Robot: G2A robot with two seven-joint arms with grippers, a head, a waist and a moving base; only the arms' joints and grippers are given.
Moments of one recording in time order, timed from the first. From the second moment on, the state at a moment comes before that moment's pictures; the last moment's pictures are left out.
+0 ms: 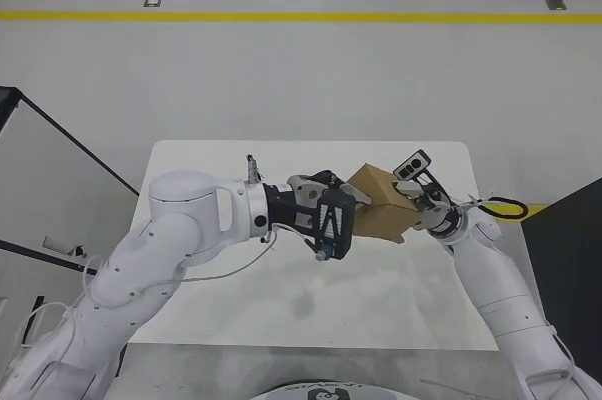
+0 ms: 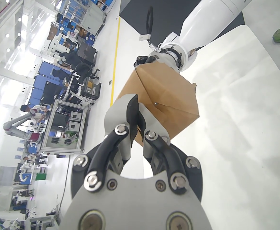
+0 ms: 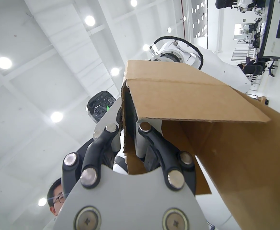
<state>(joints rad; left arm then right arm) 0.98 -1.09 -1.01 -2.12 1.52 -0.90 -0.24 -1.23 -1.16 1.27 -1.33 1.17 0.08 1.47</state>
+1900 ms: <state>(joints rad) 0.96 -1.09 -1.01 -2.09 1.54 -0.89 -0.19 -1.21 -1.16 1.27 -1.32 1.19 0.06 1.54</state>
